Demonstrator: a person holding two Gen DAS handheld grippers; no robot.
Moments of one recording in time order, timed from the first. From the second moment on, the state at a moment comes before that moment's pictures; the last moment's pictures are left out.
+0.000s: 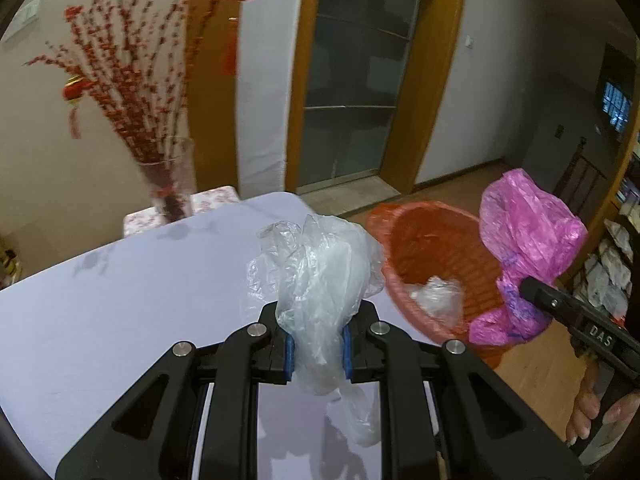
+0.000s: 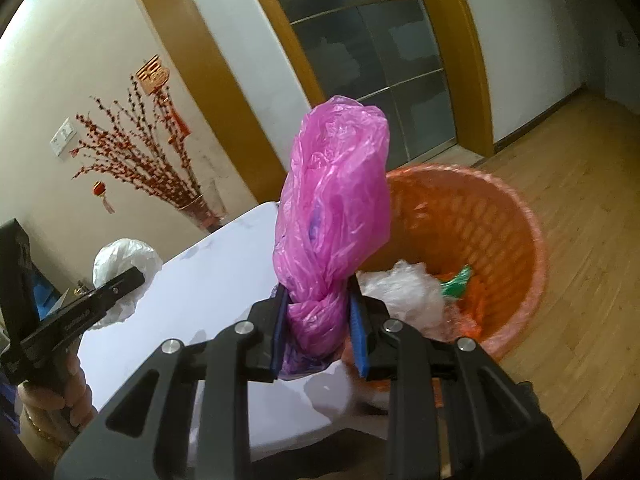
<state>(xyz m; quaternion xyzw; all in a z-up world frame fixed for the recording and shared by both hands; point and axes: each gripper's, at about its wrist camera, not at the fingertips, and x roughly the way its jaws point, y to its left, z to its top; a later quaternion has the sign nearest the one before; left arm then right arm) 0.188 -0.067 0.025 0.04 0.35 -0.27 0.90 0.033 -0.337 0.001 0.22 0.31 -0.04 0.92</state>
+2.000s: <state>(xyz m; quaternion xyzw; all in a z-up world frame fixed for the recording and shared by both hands) 0.084 -0.071 0.037 0.05 0.24 -0.20 0.95 -0.055 -0.318 0.045 0.07 0.18 -0.17 0.97</state>
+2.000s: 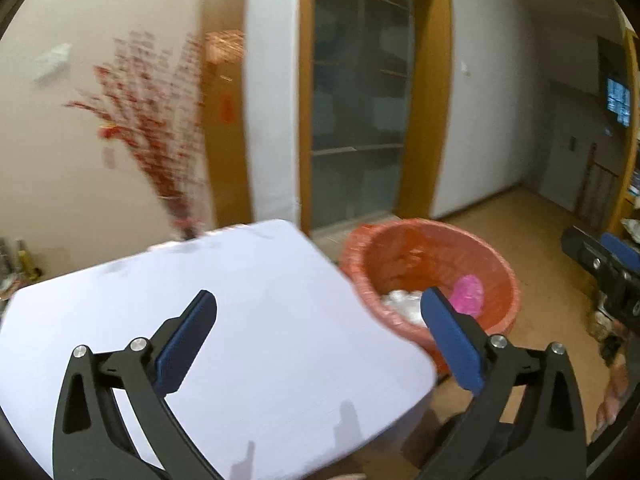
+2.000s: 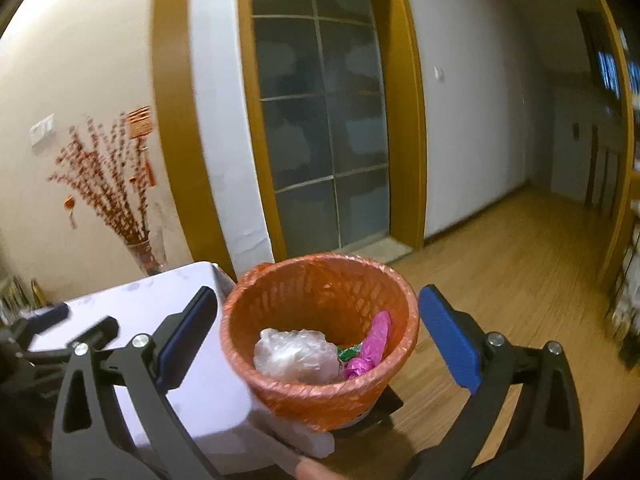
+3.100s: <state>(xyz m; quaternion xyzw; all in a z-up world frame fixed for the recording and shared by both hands) 0.013 0.007 0.038 0.03 0.19 -0.08 0.98 -0.104 -0.240 0.022 0.03 0.21 -0.18 0.96</state>
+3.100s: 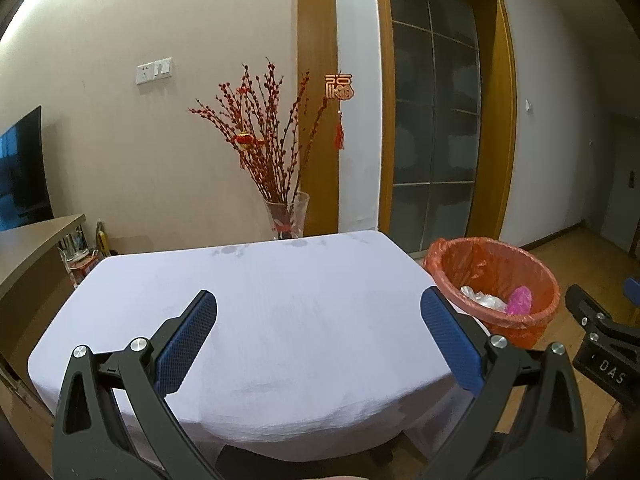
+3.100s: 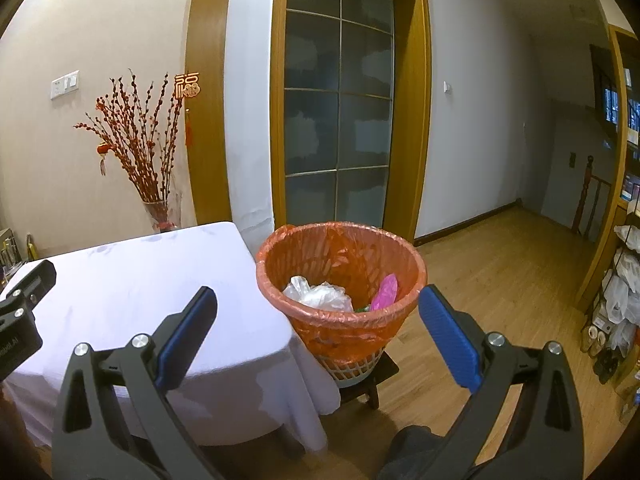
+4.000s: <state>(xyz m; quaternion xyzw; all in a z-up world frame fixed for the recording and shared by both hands) 0.006 0.007 0.039 0.02 0.19 -0.03 0.98 -0.101 -0.236 0.014 0.05 0.22 -0.17 0.96</state>
